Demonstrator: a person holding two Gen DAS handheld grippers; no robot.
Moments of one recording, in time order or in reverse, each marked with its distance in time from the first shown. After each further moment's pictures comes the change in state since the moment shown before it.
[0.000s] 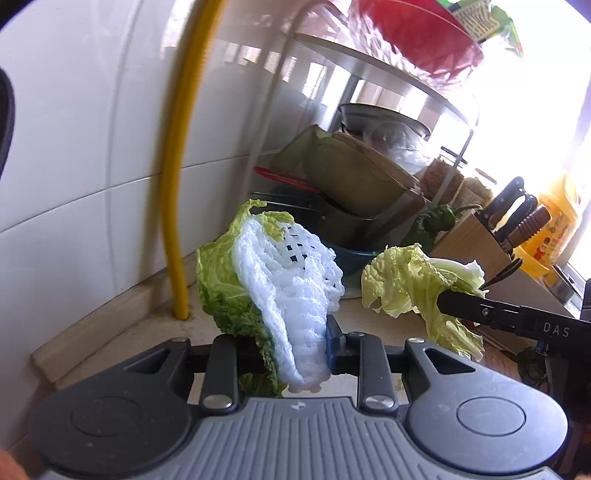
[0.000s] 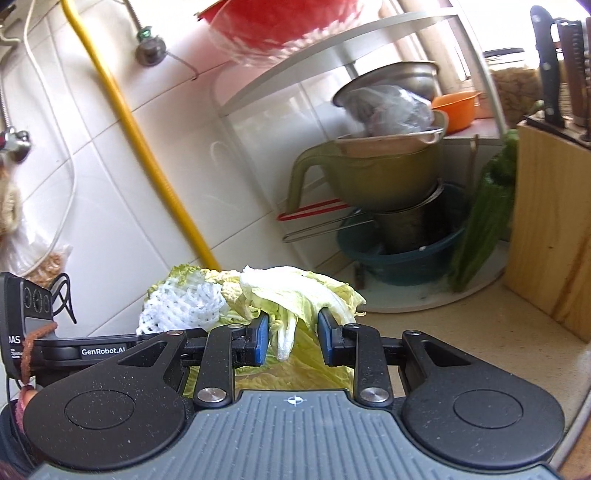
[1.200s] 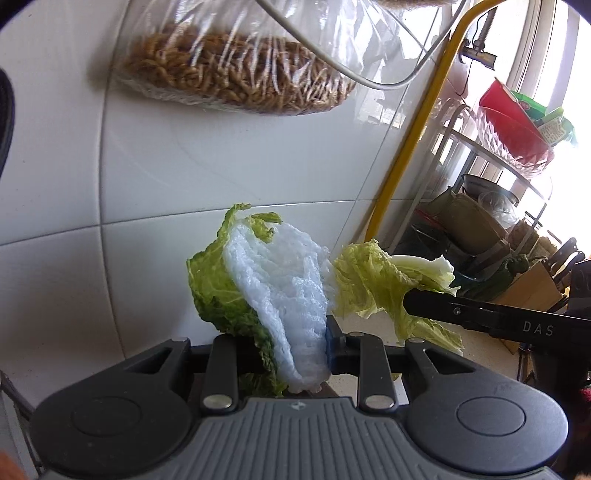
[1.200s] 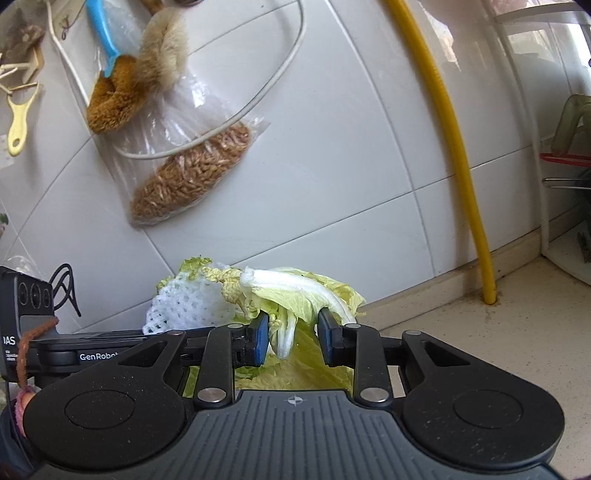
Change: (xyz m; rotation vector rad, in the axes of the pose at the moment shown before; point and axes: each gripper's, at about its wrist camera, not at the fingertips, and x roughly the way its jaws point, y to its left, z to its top) left arm -0.189 0.119 -0.082 -0.191 -0.135 0.280; right arm 0.071 0.198 -0.057 -0.194 0.208 0.358
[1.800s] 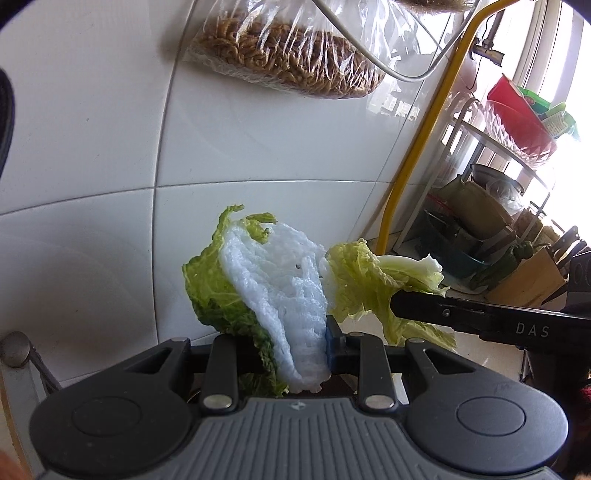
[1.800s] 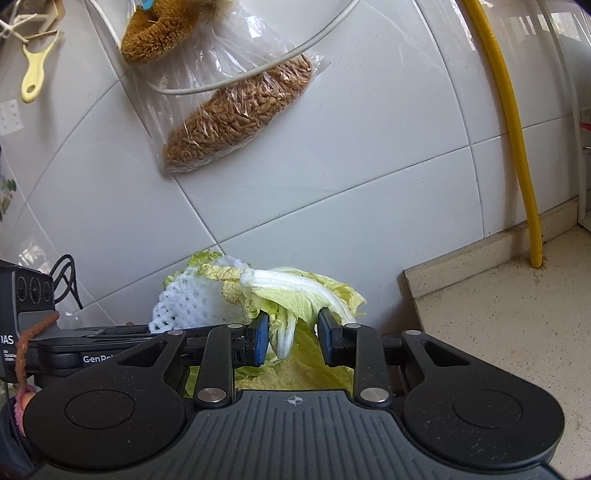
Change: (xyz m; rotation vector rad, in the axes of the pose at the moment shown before) left arm -0.022 0.026 -0.022 0.000 0.029 0.011; right arm 0.026 0.047 -0.031 -0.004 0.070 0.021
